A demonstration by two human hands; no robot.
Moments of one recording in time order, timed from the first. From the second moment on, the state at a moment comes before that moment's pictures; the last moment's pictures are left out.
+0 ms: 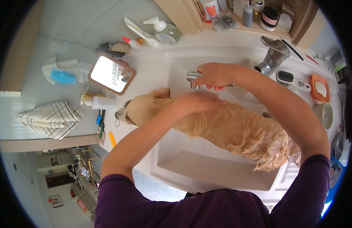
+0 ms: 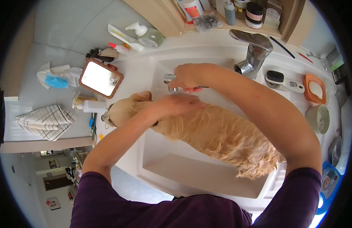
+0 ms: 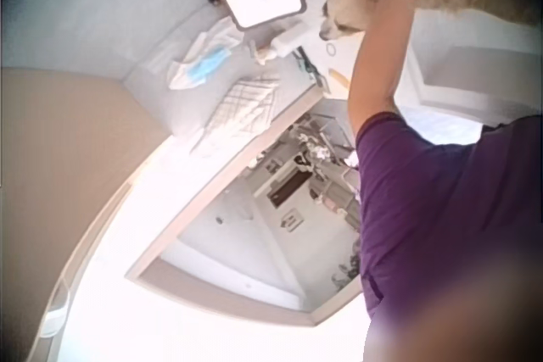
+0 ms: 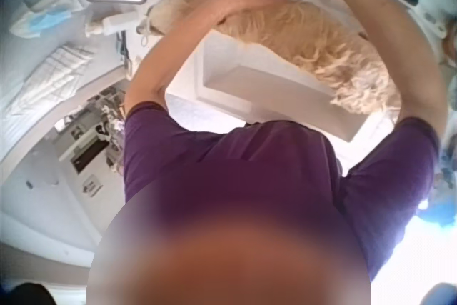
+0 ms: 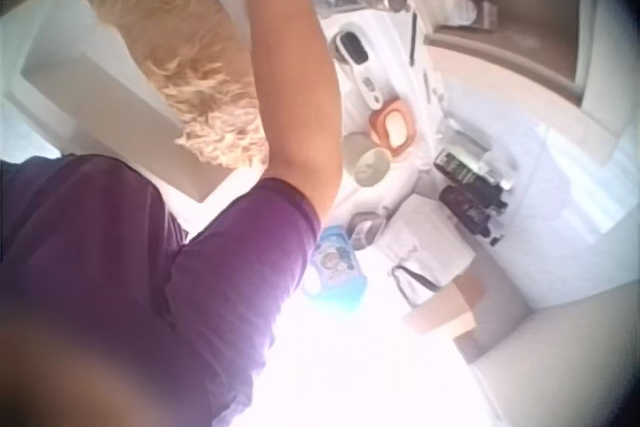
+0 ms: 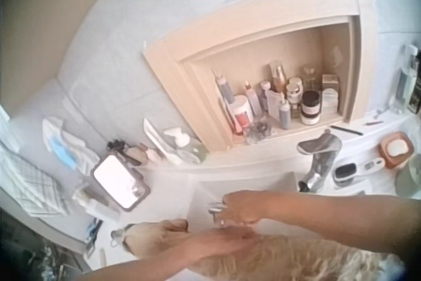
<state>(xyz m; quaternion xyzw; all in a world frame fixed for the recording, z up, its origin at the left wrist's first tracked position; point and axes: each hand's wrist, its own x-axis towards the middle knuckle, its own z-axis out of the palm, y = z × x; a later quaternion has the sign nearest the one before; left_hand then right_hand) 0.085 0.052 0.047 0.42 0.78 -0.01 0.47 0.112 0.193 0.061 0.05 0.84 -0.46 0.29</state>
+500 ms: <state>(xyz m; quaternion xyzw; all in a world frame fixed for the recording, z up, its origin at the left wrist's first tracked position) -0.016 0.006 0.047 0.45 0.77 -0.12 0.43 0.104 0.199 0.066 0.06 0.82 -0.50 0.26</state>
